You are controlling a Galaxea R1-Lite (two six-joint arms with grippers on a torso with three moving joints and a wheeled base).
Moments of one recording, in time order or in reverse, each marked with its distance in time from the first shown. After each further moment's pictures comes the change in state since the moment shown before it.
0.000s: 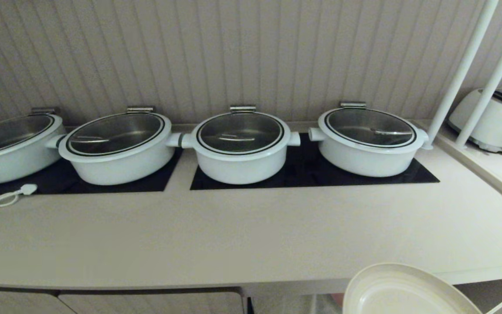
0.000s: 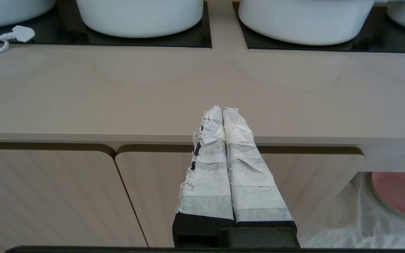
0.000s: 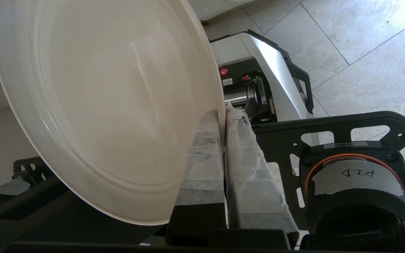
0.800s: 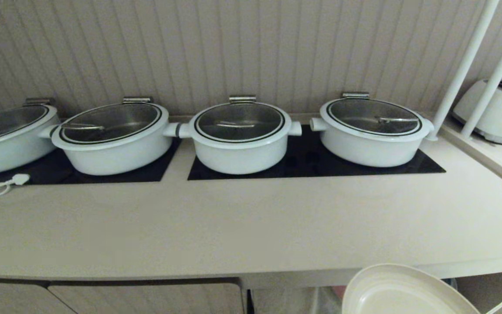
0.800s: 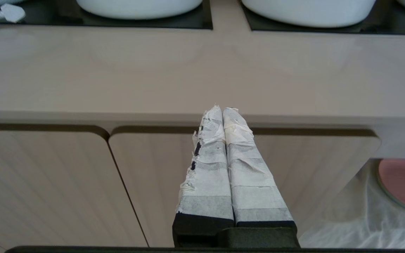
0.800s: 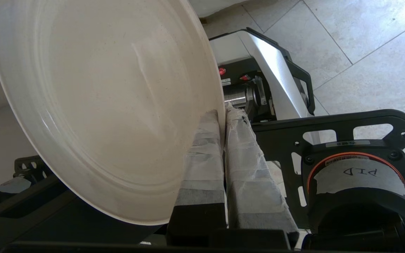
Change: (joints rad) left arm 0.000 0.000 0.000 0.000 0.000 0.000; right arm 0.013 0.000 0.003 -0.001 0.001 0.012
